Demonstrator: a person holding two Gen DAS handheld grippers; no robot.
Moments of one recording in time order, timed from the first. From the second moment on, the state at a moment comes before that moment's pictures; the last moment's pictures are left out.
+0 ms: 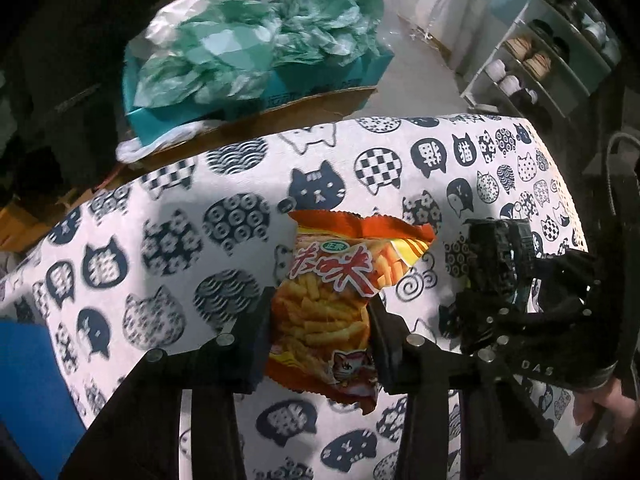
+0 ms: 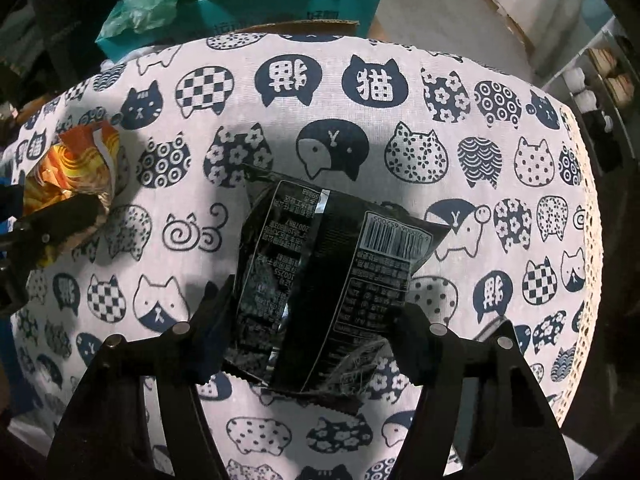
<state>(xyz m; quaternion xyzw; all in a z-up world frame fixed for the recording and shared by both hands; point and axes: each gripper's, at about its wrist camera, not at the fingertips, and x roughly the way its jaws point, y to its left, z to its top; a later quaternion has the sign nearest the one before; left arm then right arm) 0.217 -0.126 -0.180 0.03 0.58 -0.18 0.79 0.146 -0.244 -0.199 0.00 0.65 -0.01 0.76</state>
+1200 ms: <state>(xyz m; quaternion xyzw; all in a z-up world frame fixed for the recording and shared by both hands) 0.074 -0.011 -0.053 0.03 0.51 -0.10 0.85 0.070 -0.148 -0.049 -0.07 0.55 0.12 0.82</state>
